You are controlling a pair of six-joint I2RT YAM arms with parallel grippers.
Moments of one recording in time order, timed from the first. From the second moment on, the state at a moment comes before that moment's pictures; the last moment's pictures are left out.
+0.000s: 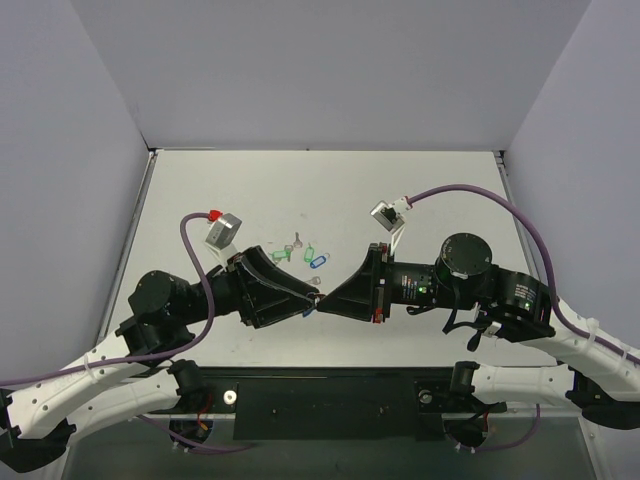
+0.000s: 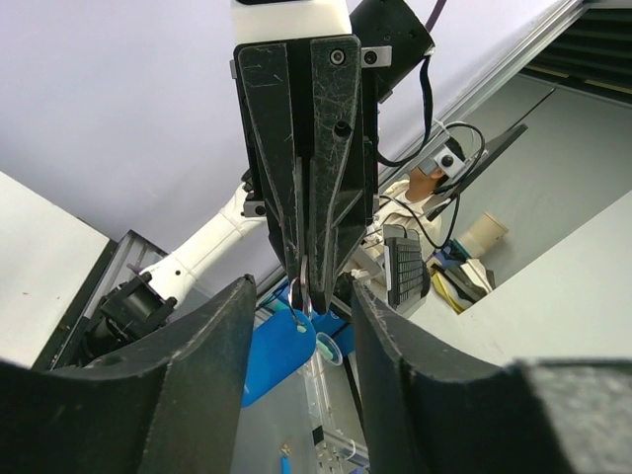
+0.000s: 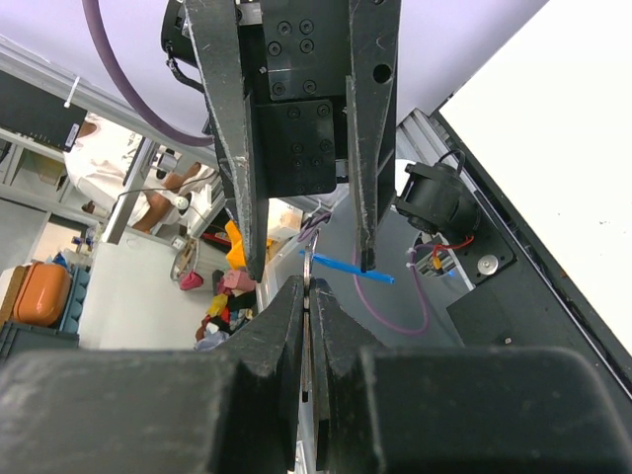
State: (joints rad) left arm -1.01 0.69 0.82 0.25 0.38 -1.05; right arm 1.18 0.96 1.32 -0.45 -0.23 0.84
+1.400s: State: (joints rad) left arm -1.02 0.70 0.86 0.18 0.41 -1.04; right arm 1.17 0.95 1.32 -0.47 -0.23 0.84
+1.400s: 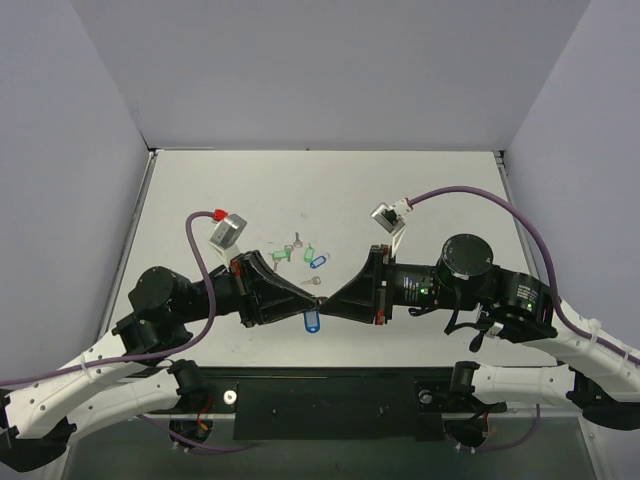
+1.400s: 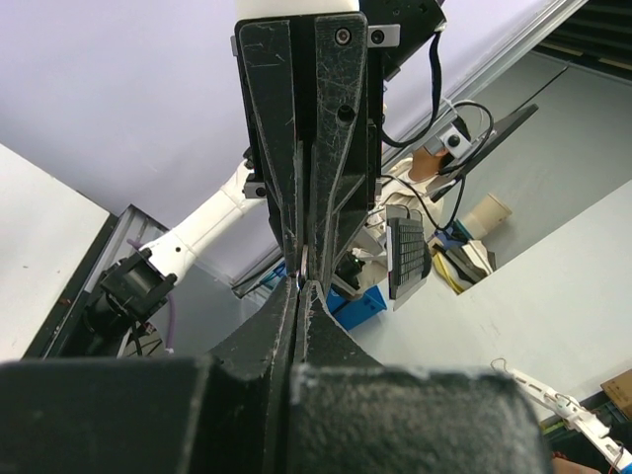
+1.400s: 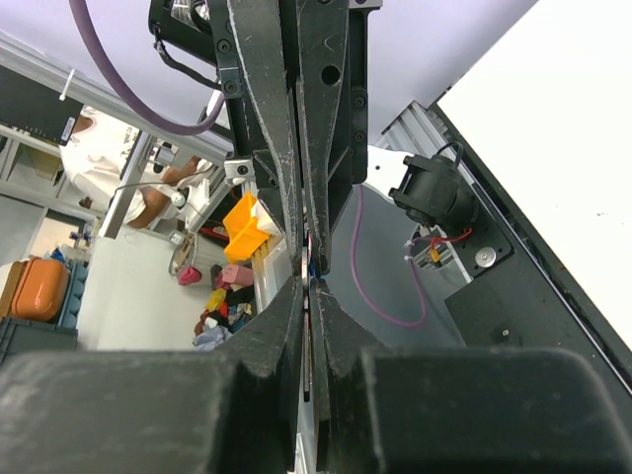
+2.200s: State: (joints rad) left arm -1.02 0.75 0.93 0.03 0.54 -0.98; right arm 1.17 0.96 1.34 -0.57 -0.30 0.82
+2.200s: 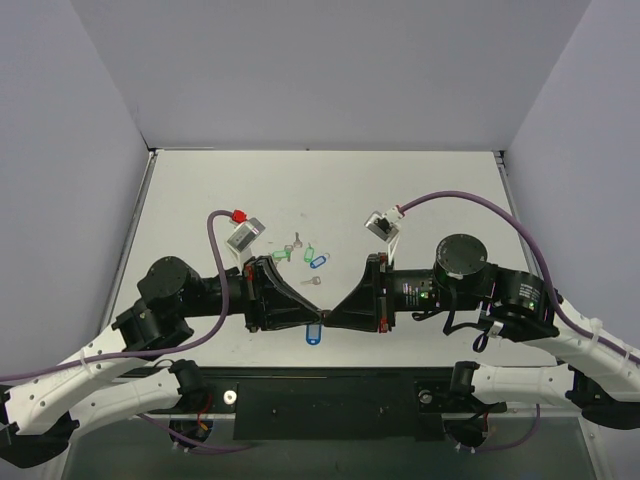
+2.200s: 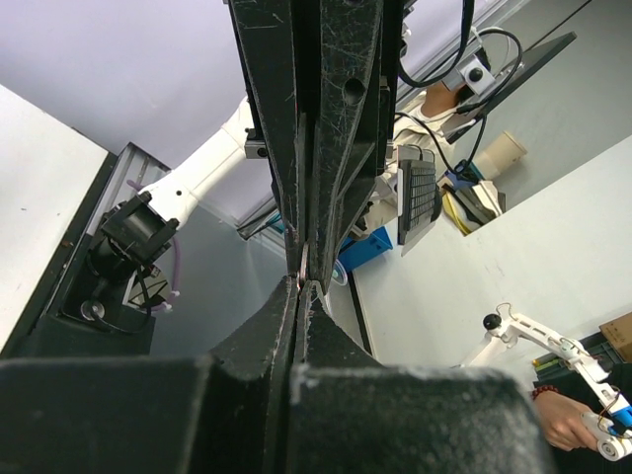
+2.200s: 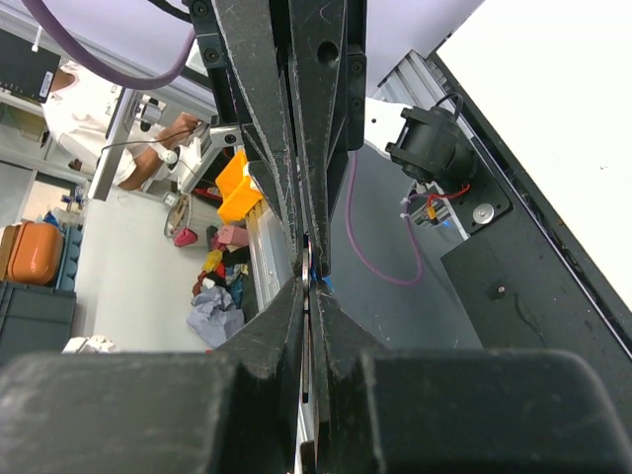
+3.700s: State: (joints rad) left arm -1.02 0.79 1.02 -0.13 0.67 -0.91; right arm 1.17 1.01 1.40 -0.67 -0.43 0.73
